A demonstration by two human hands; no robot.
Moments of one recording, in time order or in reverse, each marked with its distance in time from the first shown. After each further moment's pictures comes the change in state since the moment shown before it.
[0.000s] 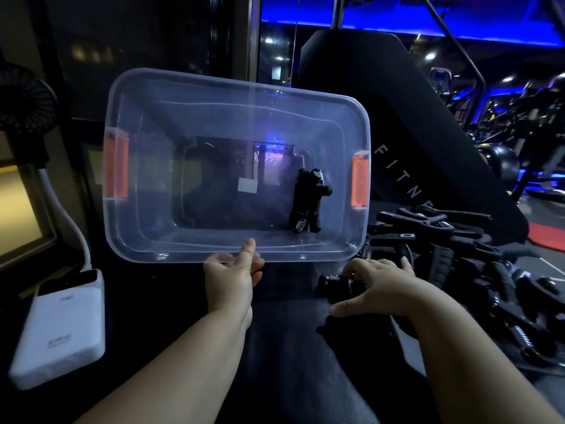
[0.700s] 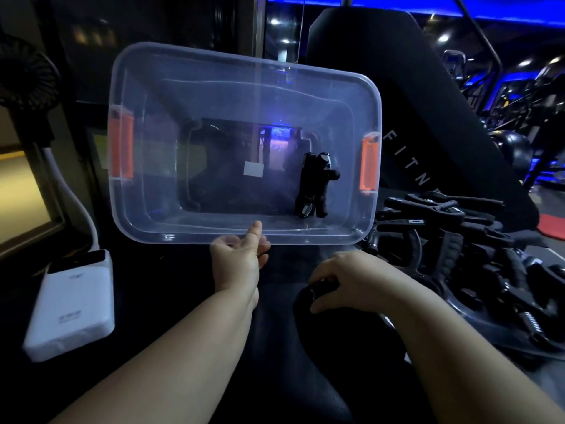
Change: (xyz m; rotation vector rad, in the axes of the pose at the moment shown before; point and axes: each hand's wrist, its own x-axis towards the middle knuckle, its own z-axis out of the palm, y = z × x) left_hand -0.003 0.002 0.001 -0.009 0.008 -0.003; right_hand -0.001 -0.043 0.012 -0.109 0.023 -0.373
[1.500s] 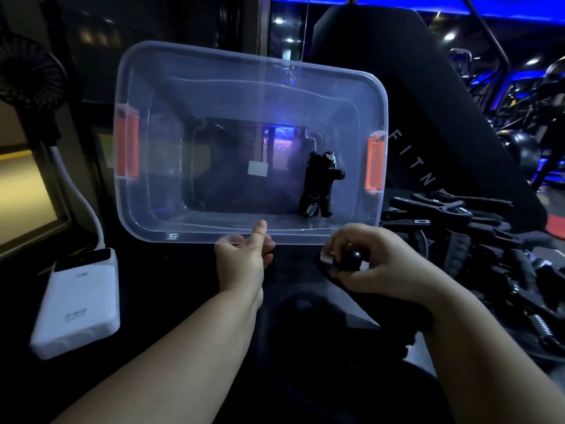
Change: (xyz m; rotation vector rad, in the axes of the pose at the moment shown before) left_hand 0.000 0.001 0.001 0.015 -0.016 0.009; right_hand -0.027 -0.001 -0.031 0.629 0.283 -0.182
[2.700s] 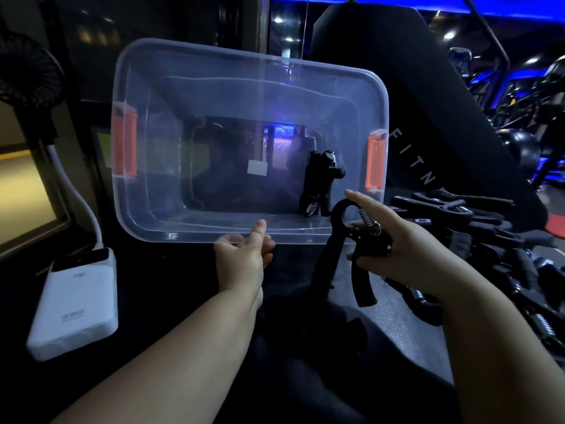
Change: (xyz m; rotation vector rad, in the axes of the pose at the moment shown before) left_hand -0.001 0.002 0.000 0.004 0.007 -0.020; right_hand -0.011 0.003 -0.020 -0.198 0.131 0.028
